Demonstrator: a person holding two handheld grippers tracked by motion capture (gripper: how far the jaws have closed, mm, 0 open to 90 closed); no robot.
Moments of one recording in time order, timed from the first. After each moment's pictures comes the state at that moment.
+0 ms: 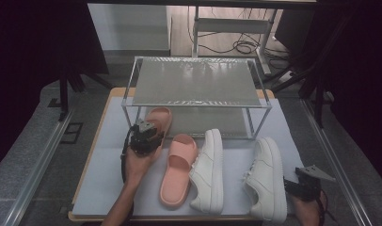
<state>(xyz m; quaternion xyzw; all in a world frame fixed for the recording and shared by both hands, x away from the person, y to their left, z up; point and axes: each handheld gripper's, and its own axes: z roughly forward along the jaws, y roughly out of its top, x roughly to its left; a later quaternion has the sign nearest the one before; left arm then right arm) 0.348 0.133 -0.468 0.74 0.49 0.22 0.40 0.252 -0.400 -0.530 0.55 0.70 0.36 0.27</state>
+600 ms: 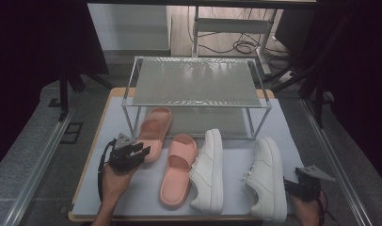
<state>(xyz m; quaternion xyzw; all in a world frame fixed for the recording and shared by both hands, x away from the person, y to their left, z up) 0.286 0.180 -0.459 0.76 0.47 0.19 0.41 0.252 -0.400 -0.530 0.55 0.70 0.36 0.28</state>
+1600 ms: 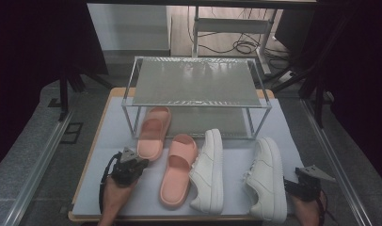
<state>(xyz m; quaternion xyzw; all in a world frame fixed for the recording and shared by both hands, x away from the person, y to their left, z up) 0.272 0.173 -0.497 0.79 0.46 0.16 0.37 0.252 -0.400 -0.530 0.55 0.70 0.36 0.28</state>
